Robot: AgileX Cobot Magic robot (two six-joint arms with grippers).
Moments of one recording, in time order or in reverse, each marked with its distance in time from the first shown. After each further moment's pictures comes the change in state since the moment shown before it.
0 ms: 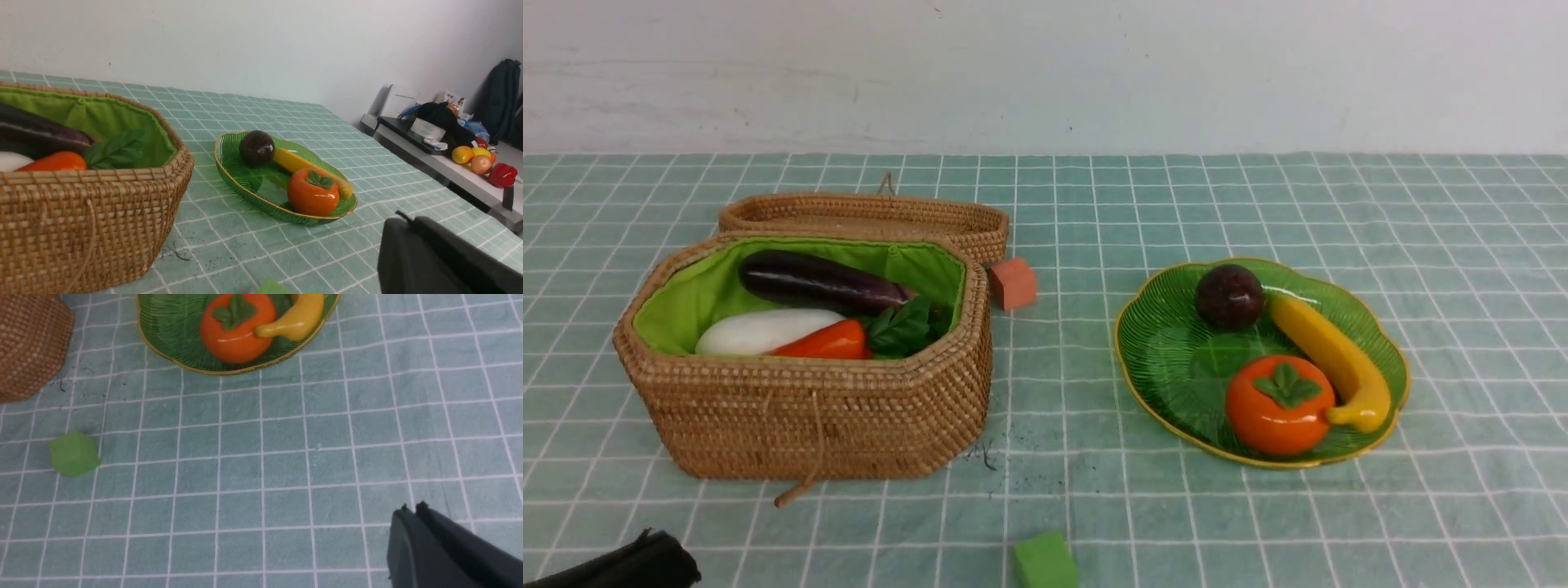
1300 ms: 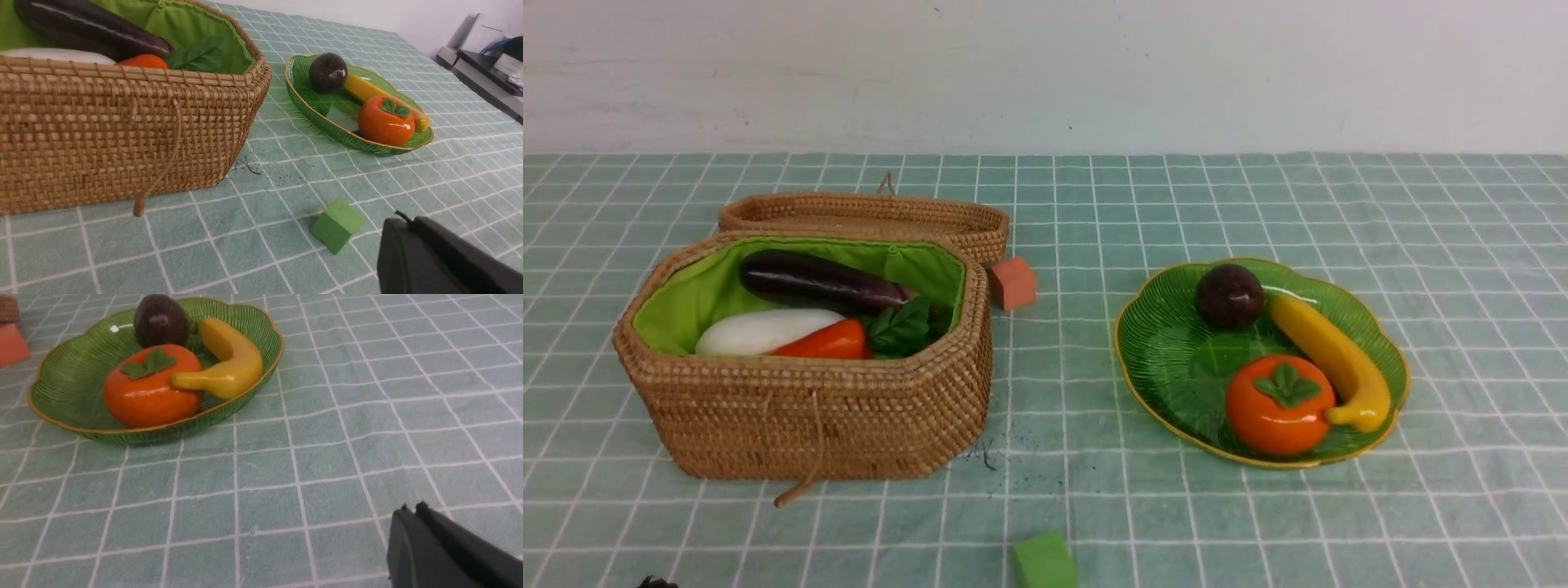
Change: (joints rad) right arm -0.208 -0.456 0.813 0.014 -0.775 -0.148; left arm 0.000 0.000 0.000 -0.006 0.224 0.000
